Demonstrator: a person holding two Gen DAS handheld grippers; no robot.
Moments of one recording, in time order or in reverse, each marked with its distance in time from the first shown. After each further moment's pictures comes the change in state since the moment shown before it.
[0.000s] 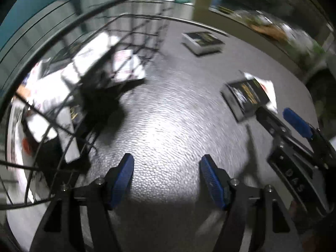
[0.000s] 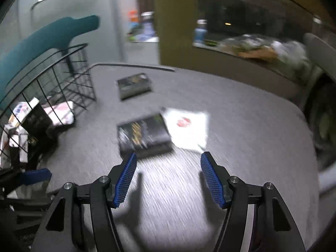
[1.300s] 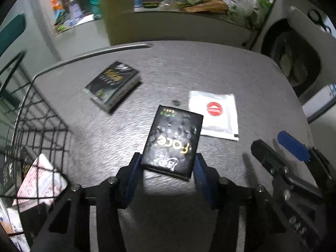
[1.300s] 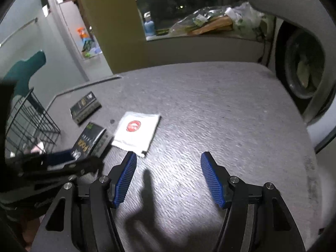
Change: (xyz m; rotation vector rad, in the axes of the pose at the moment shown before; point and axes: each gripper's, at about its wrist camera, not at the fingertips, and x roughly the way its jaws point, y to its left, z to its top) left arm 0.033 -0.065 0.090 0.324 -0.002 -0.153; right arm 0.016 -0.054 0.020 0.316 0.054 -0.025
